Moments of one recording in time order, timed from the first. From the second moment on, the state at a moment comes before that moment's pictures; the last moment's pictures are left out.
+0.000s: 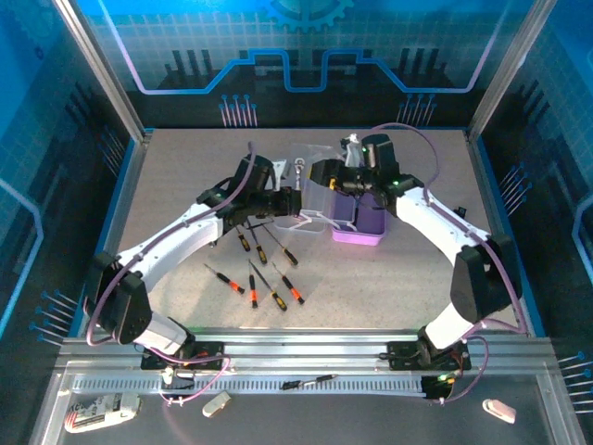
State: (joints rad) left arm -0.55 1.50 1.21 -0.40 0.27 -0.55; right arm 0.39 1.62 1.25 -0.16 -0.59 0.72
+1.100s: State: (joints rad) left arm -0.61 1.55 1.28 -0.34 0.31 -0.47; right arm 0.32 1.66 1.22 -0.16 -0.55 0.77
